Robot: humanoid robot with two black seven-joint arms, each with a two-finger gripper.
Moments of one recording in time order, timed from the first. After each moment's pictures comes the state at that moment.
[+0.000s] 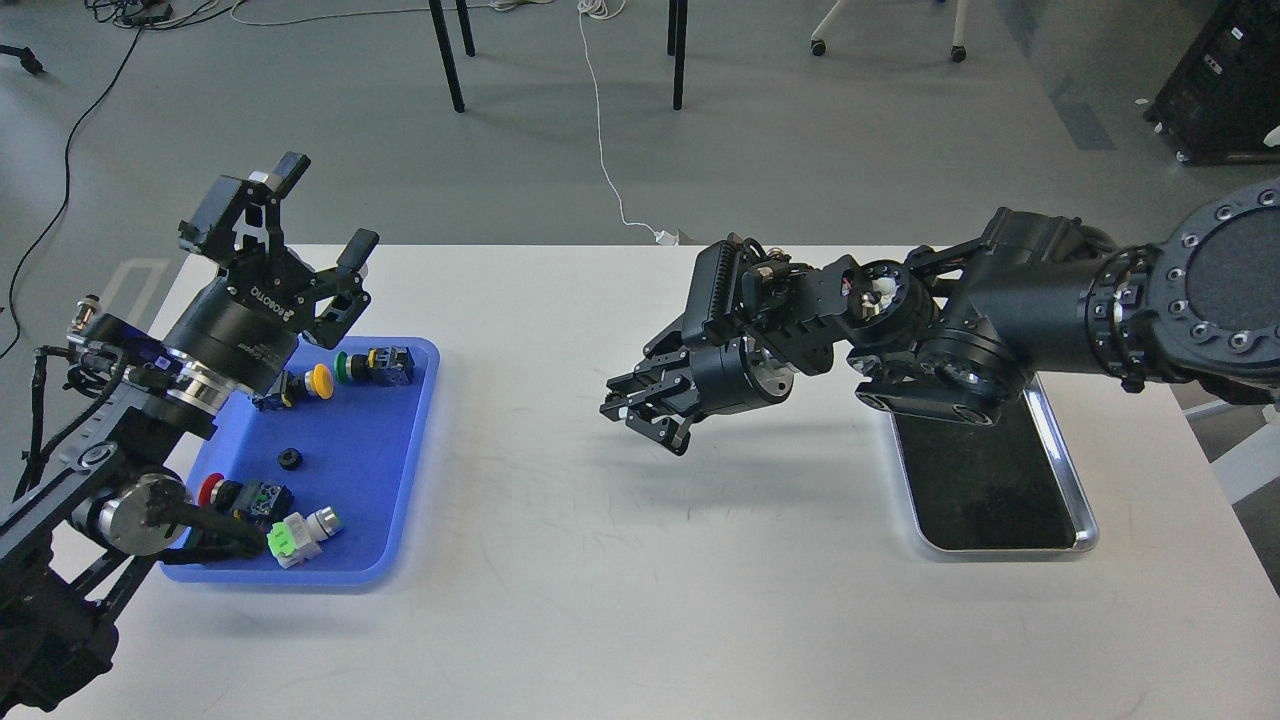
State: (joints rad) left arm -0.26 0.49 -1.11 -1.30 0.57 -0.33 -0.43; right arm 1.59 -0.10 -0.91 1.00 -1.25 -0.25 0.49
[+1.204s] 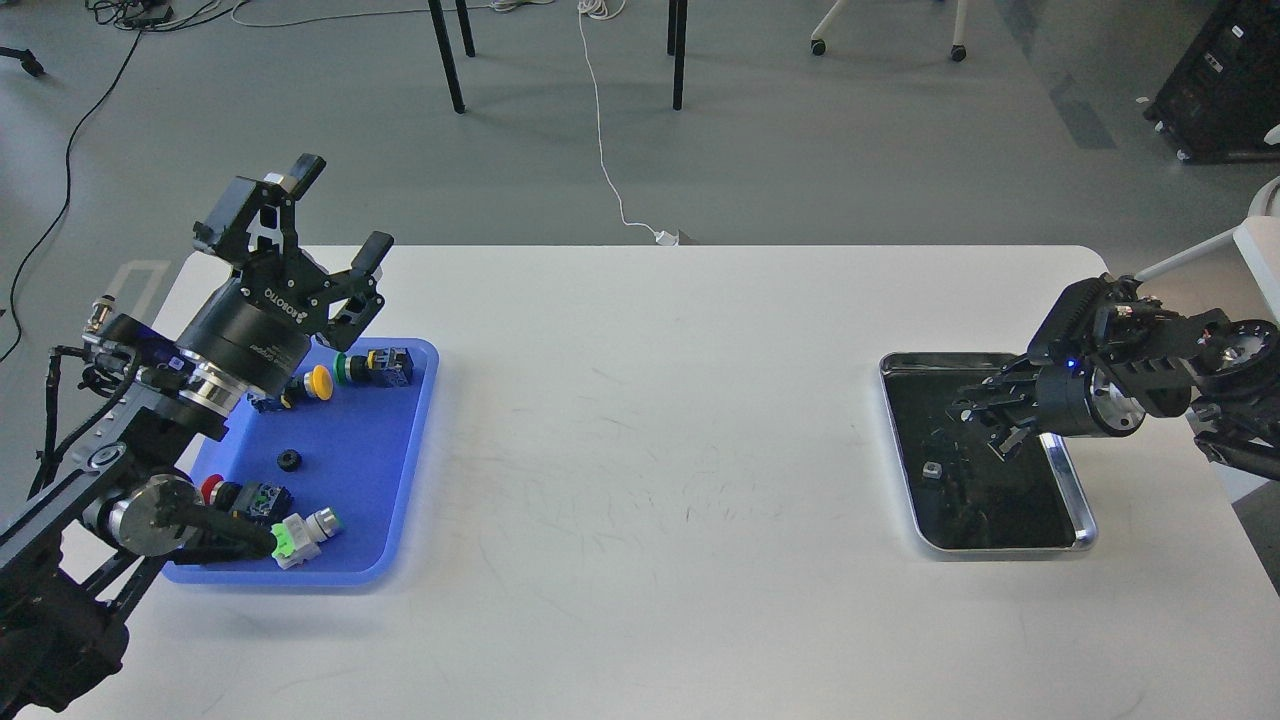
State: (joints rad) left arm -0.26 0.48 -1.11 -1.31 0.57 -0.33 -0.42; right arm 1.31 -0.52 -0.94 0.82 -1.38 -0.22 0.49
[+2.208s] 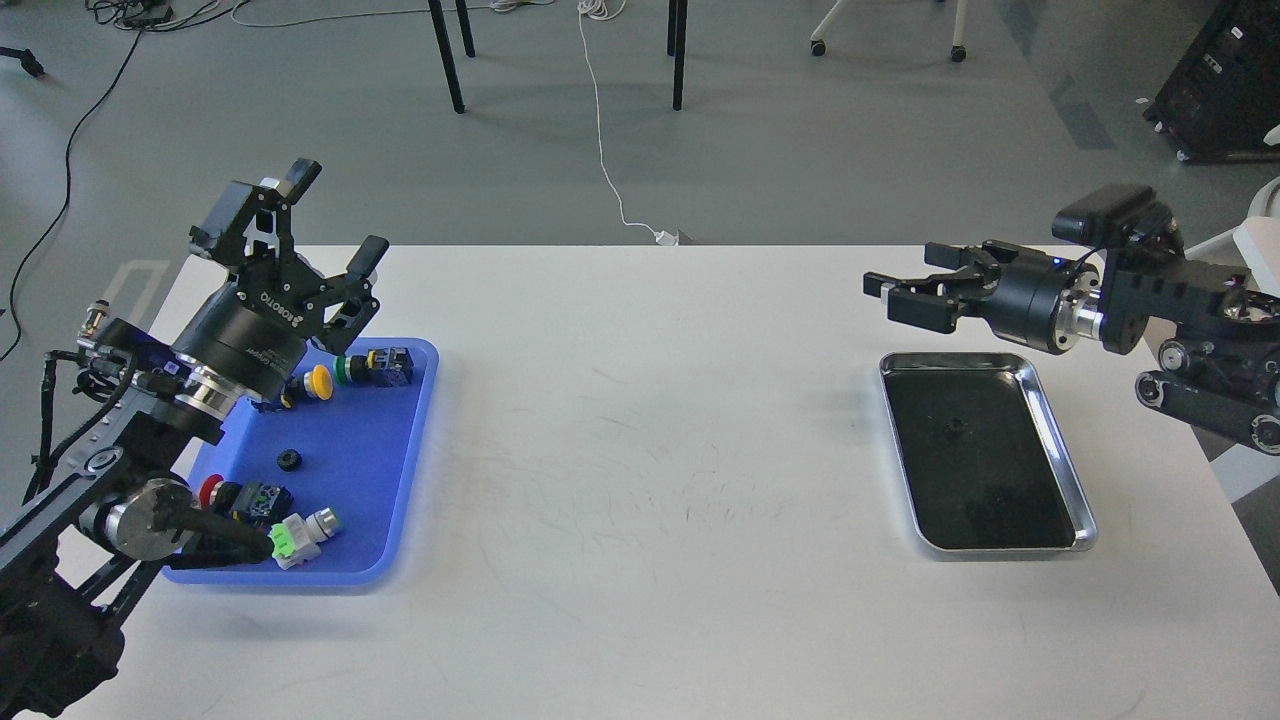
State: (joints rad) left arm -0.25 0.49 -1.11 -1.31 0.57 -0.32 -0.42; right arm 1.21 -0.64 -0.33 0.97 -1.12 -0.22 0.49
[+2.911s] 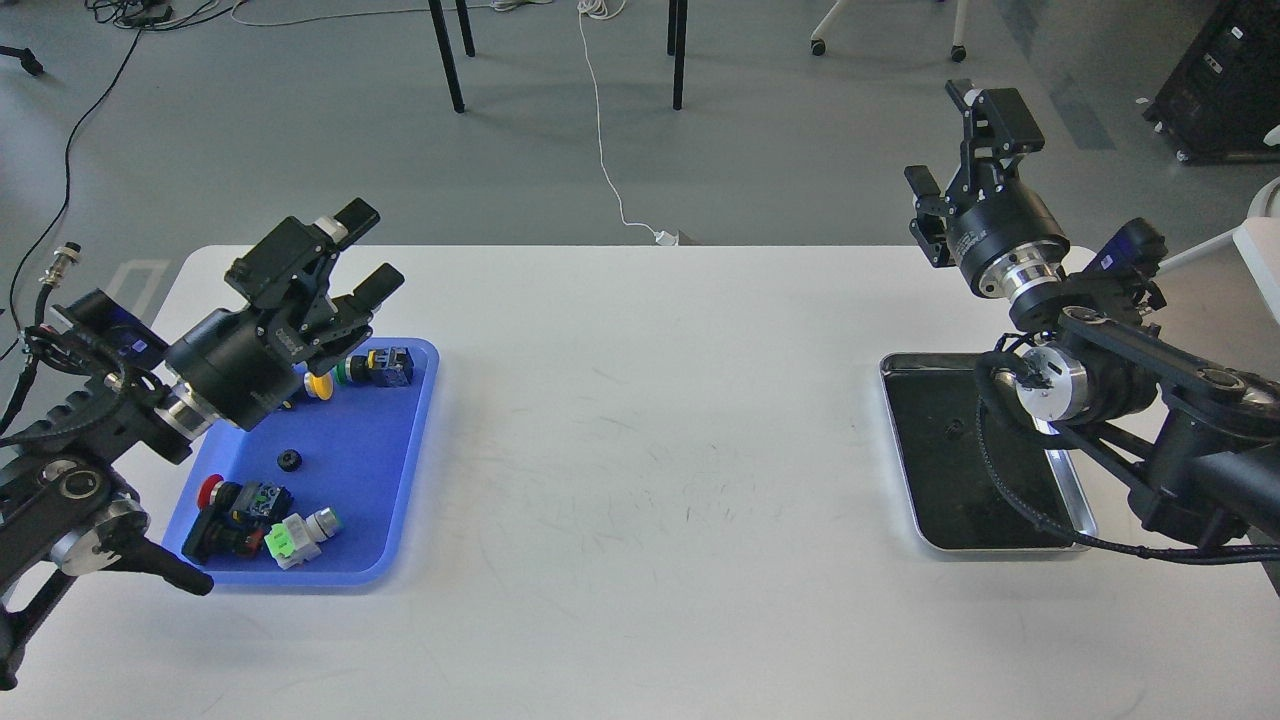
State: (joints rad) left arm -0.23 0.67 -1.07 -1.43 1.11 -0.38 -0.48; right arm 0.80 -0.49 0.46 1.07 -0.12 -0.19 0.49
